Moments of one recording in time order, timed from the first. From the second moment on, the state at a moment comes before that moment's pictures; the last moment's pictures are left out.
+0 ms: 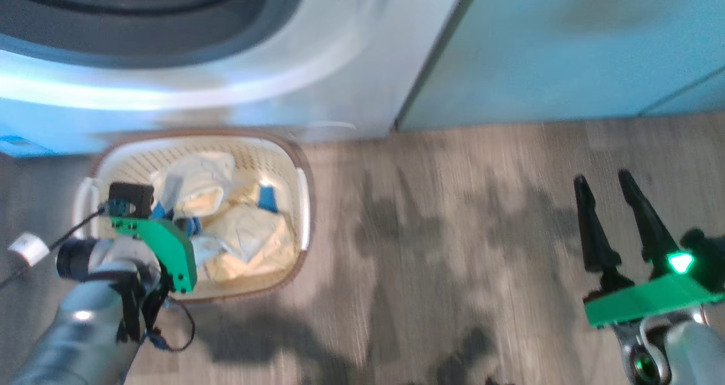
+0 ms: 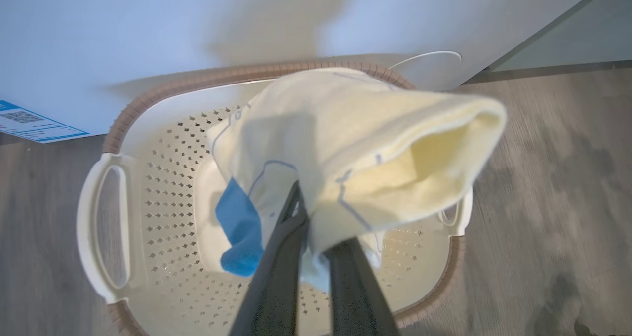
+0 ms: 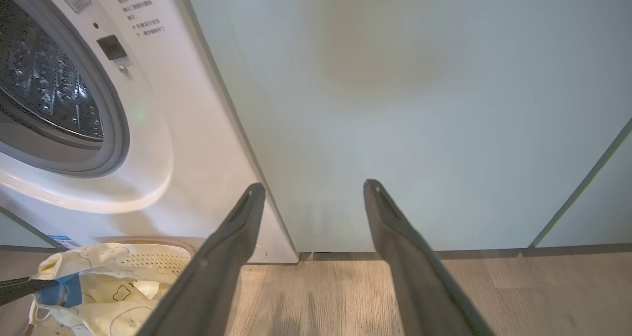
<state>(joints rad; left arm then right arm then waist) -0.70 0.33 -0.72 1.11 -0.77 -0.13 -0.23 -0.18 -0.07 0.12 0.14 0.31 0.13 -0.25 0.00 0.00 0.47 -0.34</state>
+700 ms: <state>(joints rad) -0.34 0.36 -0.41 0.66 -0.65 -0.04 -0.25 0.00 -0.11 0.07 0.16 0.32 0.13 -0.25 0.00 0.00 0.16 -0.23</state>
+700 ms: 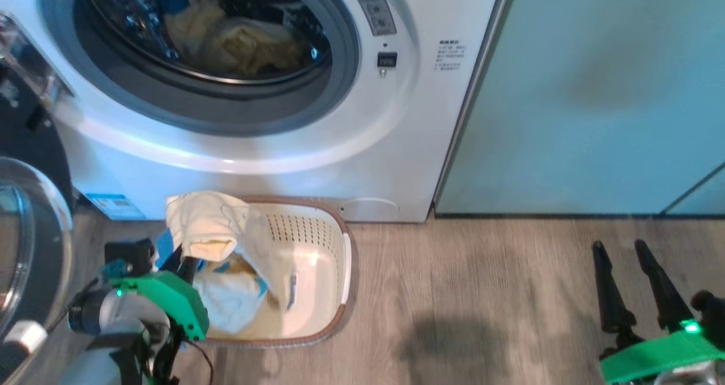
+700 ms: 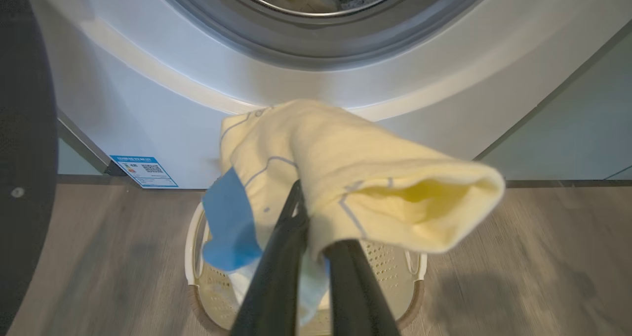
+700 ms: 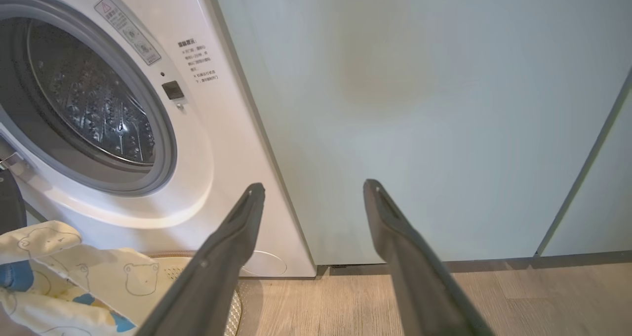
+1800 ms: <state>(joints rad) -0.12 0.36 -0.23 0.22 -0.62 -0.02 -0.17 0.08 -0.12 0.07 0.16 0.33 0.13 -0.25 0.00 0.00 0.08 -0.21</state>
